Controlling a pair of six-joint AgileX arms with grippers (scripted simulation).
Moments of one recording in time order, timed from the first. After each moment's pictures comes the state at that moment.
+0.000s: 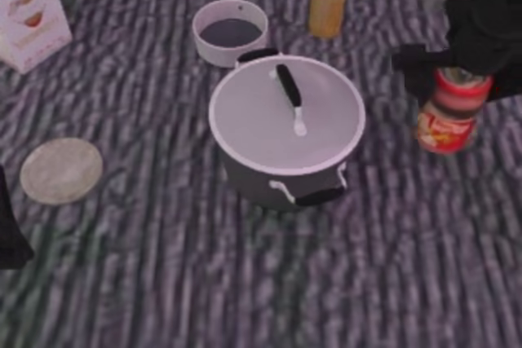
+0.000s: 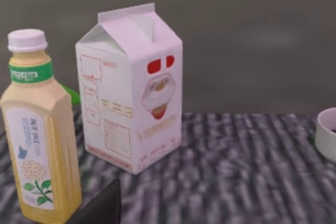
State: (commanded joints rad) left arm 0.00 0.00 0.00 0.00 0.00 0.00; right arm 0.27 2.03 1.68 -1.02 0.05 0.24
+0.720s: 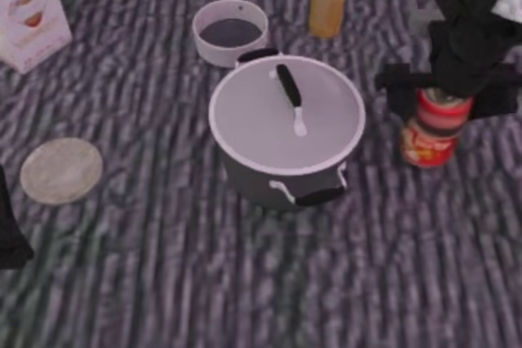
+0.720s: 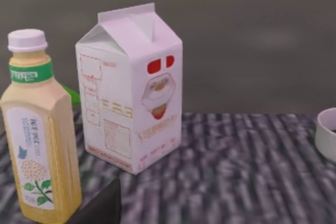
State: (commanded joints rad) left arm 0.00 0.00 0.00 0.00 0.00 0.00; right arm 0.30 2.06 1.58 -0.89 0.06 0.31
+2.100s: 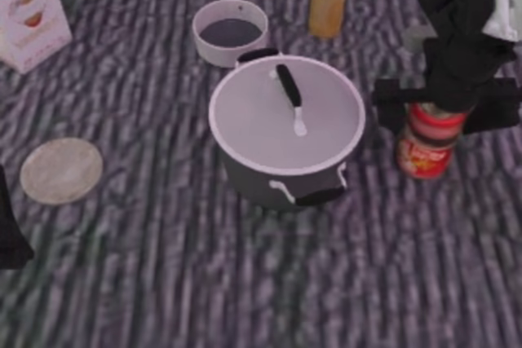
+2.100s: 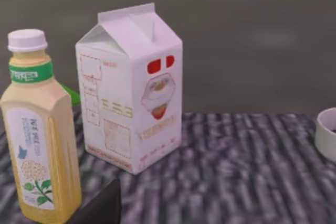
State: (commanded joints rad) left arm 0.00 0.00 0.00 0.00 0.00 0.00; right arm 0.30 2.09 1.53 -0.83 0.06 0.31
